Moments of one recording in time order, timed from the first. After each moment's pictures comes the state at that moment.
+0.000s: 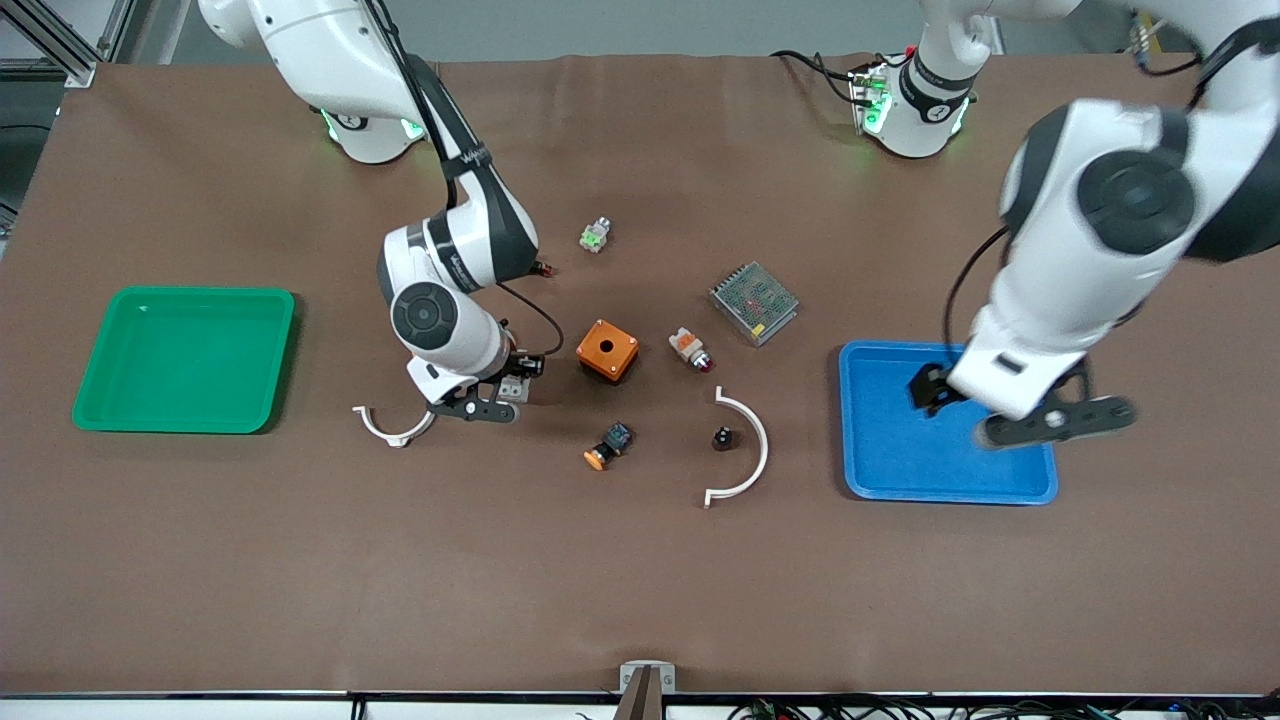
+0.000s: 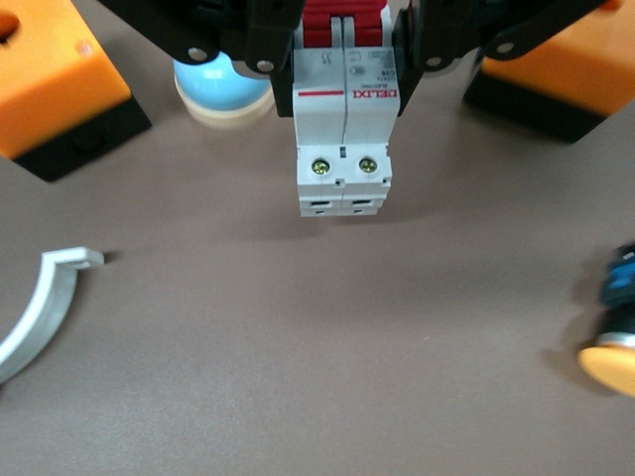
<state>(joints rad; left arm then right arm) -0.22 0.30 -0.07 -1.39 0.19 1.73 -0.40 0.72 0.55 -0.24 -1.78 0.29 2.17 0.46</state>
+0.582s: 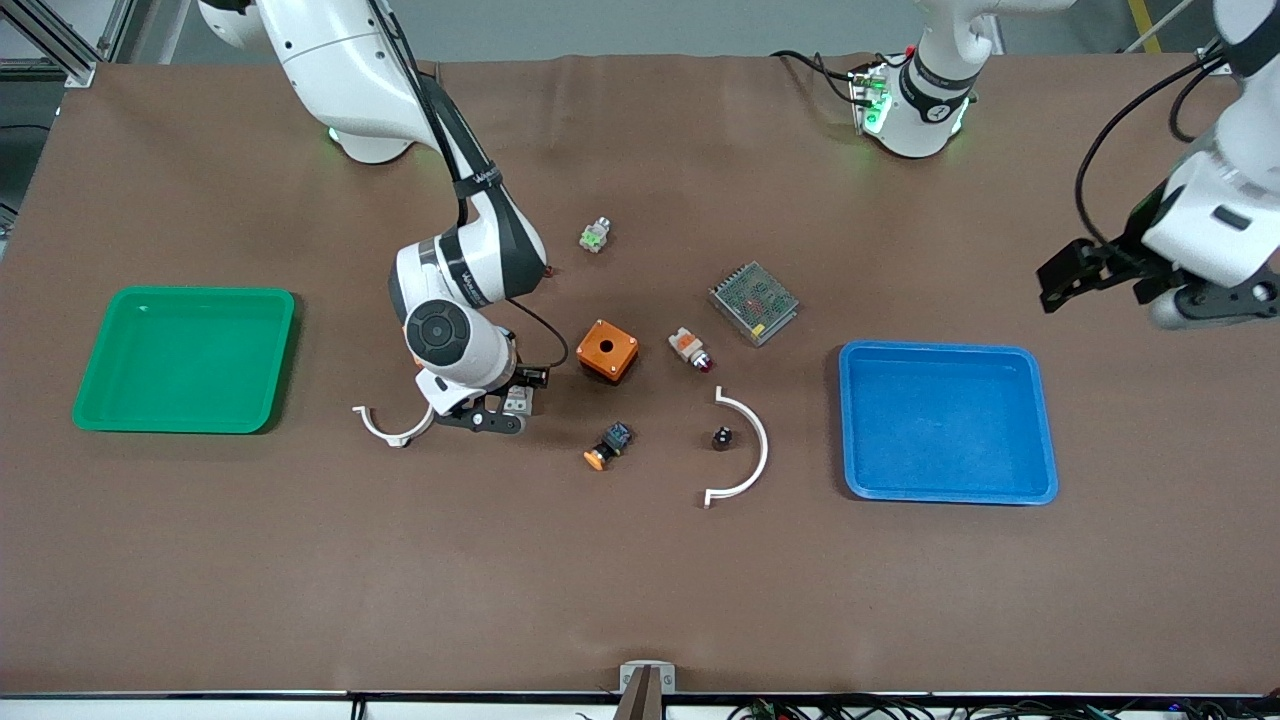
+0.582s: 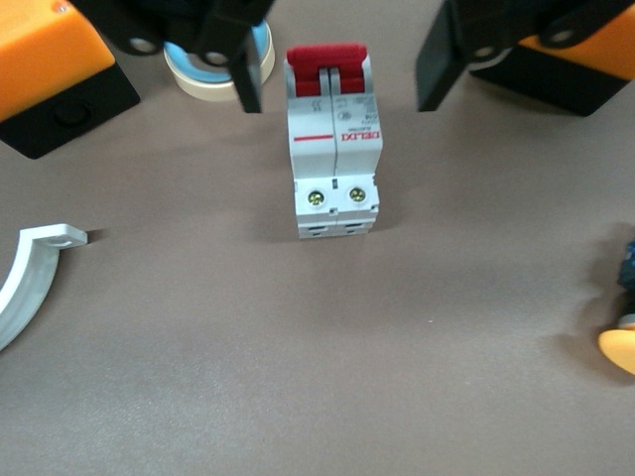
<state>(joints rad) -0.05 0.04 -0.09 -1.52 0.03 1.60 -0.21 0.72 0.58 -0.25 -1.73 0.29 2.14 0.46</state>
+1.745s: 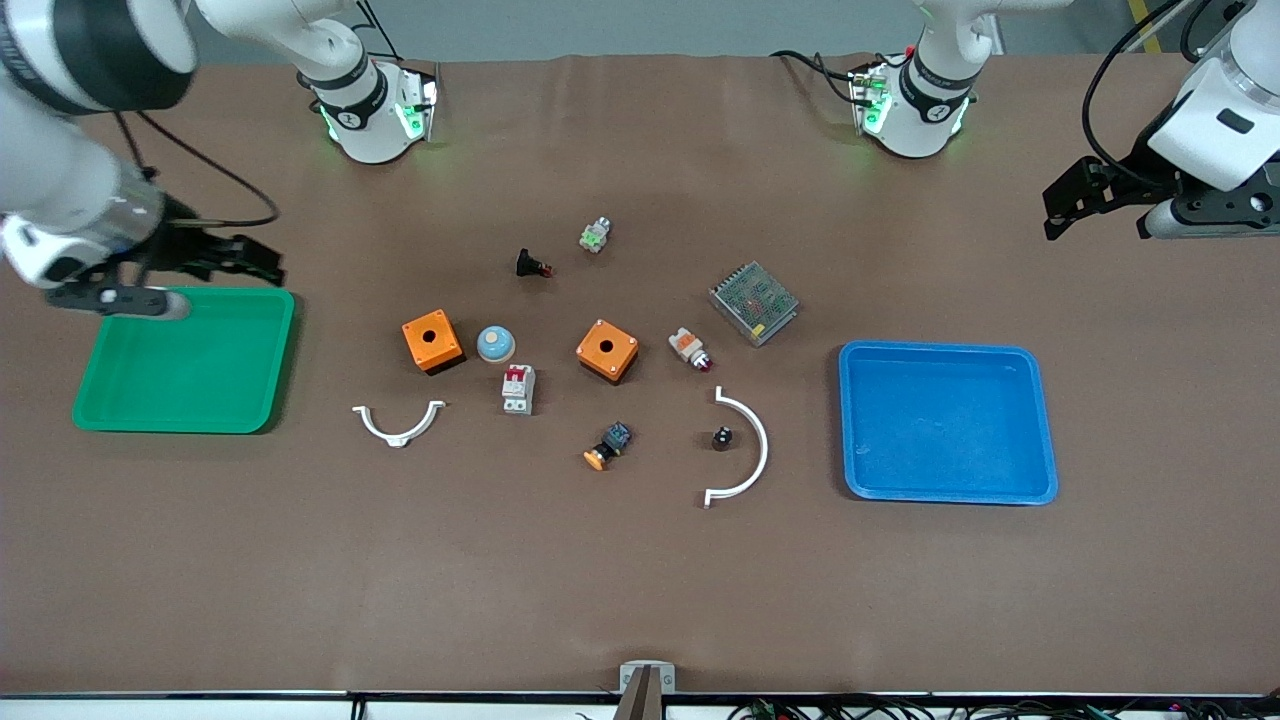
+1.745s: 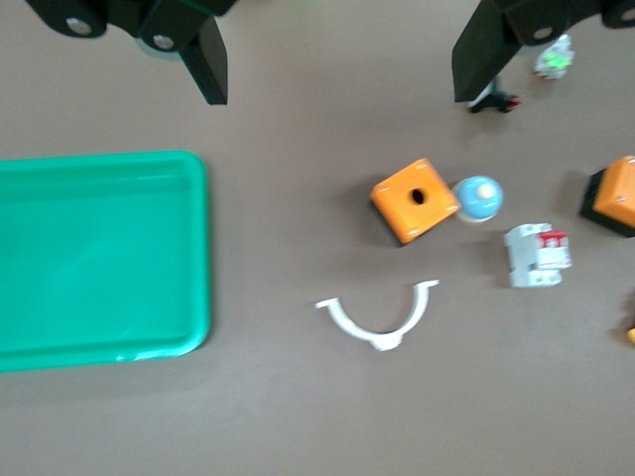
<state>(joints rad) -0.03 -0.13 -0.11 -1.69 0.01 1.59 -0.12 0.36 -0.07 -0.34 -1.85 0.03 1.68 0.11</state>
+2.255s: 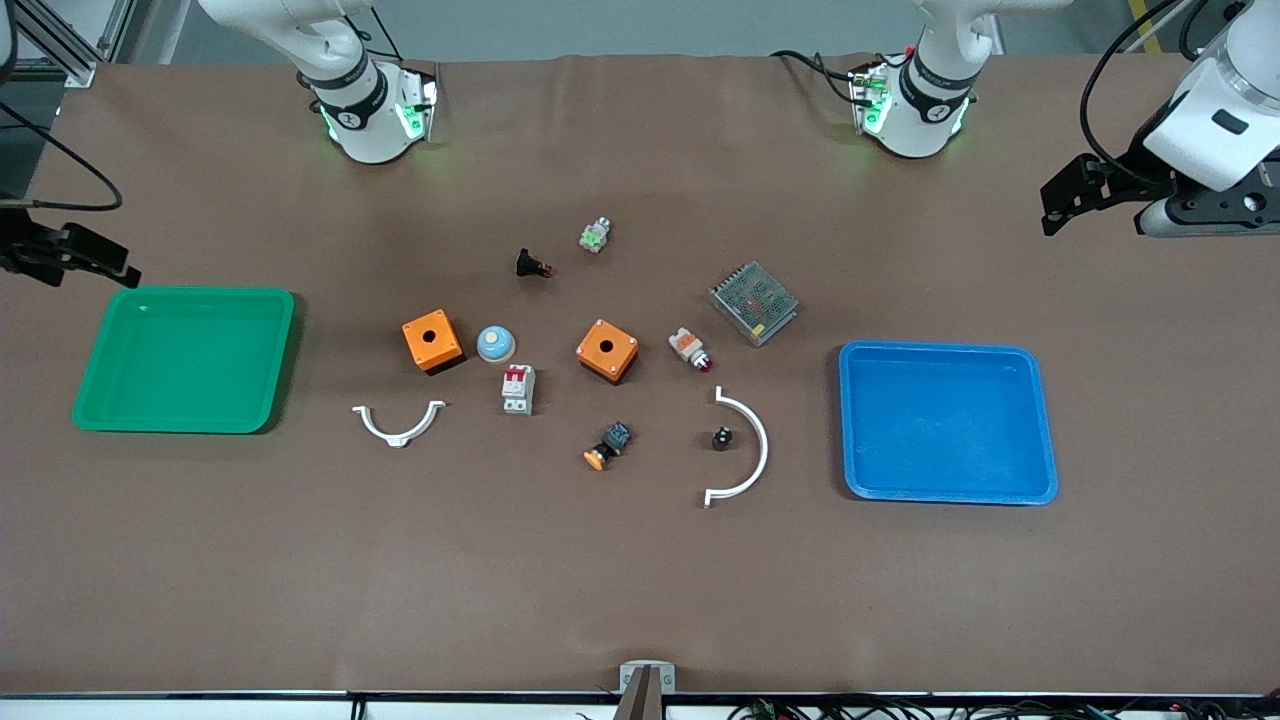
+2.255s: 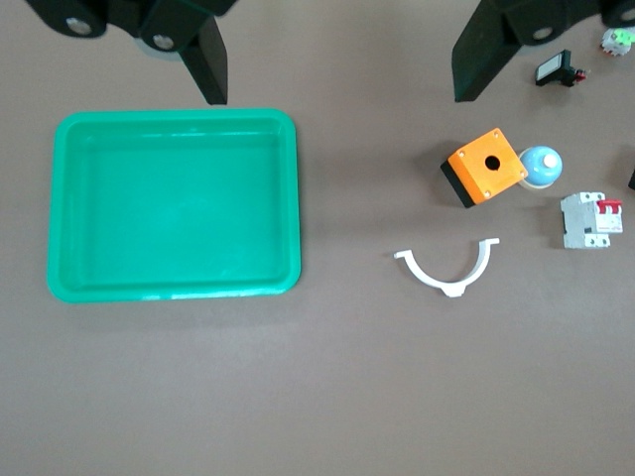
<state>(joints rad) -0.03 -0.13 -0.11 -1.69 0.01 1.57 -0.12 0.17 -0.06 -0.34 -1.75 0.03 1.68 -0.11</state>
